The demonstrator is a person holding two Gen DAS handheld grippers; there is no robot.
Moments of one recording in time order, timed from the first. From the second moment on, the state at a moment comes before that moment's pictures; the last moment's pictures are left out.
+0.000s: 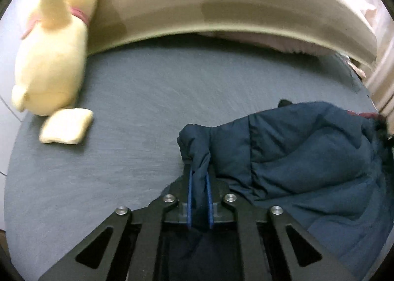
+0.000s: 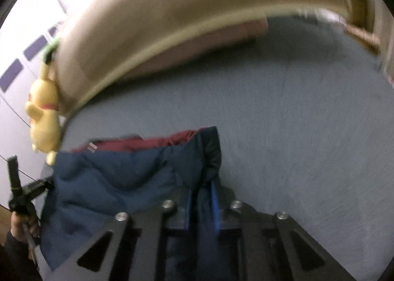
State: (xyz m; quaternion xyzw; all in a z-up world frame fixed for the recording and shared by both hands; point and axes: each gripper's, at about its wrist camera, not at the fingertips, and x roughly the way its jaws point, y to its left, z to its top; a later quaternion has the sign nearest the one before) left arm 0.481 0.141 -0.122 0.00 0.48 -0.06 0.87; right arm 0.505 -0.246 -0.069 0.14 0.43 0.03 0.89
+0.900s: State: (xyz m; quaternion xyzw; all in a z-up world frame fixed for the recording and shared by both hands) left arm 0.428 0.126 -0.069 0.00 0.36 0.02 0.93; right arm 0.469 -0.172 -0.033 0.07 0.35 -0.07 0.93
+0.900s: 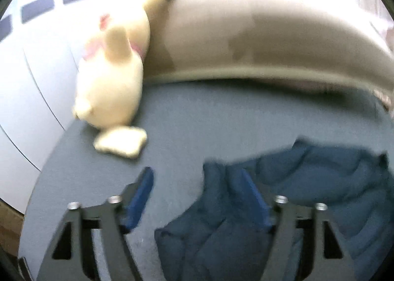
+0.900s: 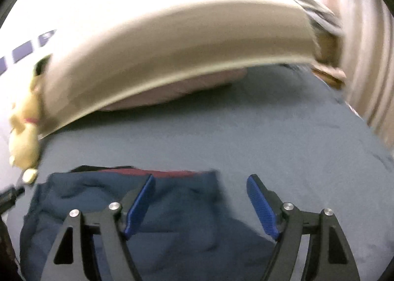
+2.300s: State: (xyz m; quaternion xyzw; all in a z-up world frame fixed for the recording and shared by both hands) left arm 0.497 0.146 -0.147 -0.05 0.49 -0.10 0.86; right arm 0.496 -0.242 -0.096 0.19 0.47 0.03 0.86
